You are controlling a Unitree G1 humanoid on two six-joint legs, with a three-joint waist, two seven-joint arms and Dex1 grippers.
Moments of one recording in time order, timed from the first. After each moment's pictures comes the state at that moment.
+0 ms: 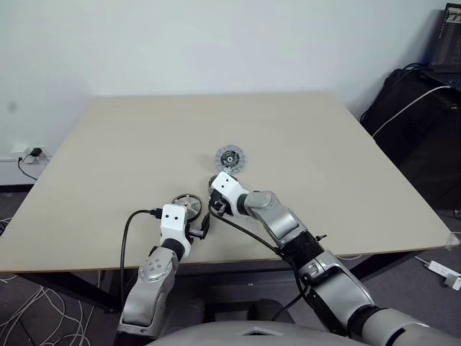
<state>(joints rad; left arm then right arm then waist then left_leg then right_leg) 0.22 0.04 -0.17 -0.21 -0.08 0.32 -0.16 -0.52 -0.09 0.42 0.38 -0.11 0.52 0.57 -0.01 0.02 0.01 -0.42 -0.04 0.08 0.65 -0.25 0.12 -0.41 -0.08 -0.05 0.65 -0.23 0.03</state>
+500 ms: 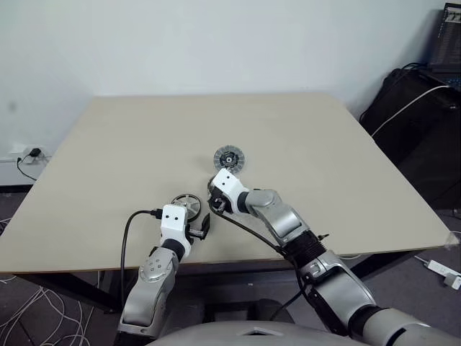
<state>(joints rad) 0.22 0.04 -0.17 -0.20 -0.08 0.31 -0.16 -0.53 -0.09 0.40 0.37 -0.09 0.49 0.55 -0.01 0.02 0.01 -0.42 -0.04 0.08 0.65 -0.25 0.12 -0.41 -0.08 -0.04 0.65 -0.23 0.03</state>
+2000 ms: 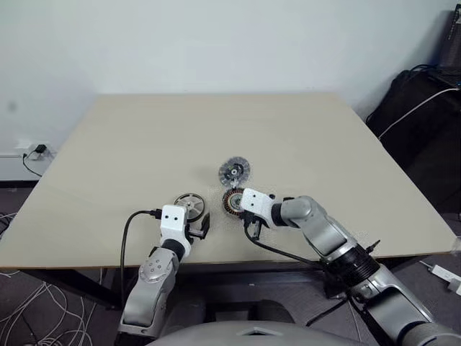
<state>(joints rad) 0.22 0.04 -0.16 -0.20 -0.08 0.30 -0.15 -0.35 -0.49 0.51 -0.03 -0.12 0.54 0.89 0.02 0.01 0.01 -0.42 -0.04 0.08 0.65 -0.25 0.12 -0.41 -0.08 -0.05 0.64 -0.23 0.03</state>
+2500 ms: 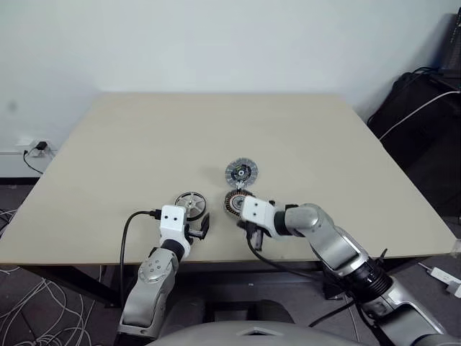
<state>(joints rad) 0.23 0.04 -0.17 -0.20 -0.09 0.30 -0.16 -0.30 -0.42 0.42 -0.17 -0.10 0.61 0.77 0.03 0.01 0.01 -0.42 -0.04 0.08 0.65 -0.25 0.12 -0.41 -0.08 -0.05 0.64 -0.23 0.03</state>
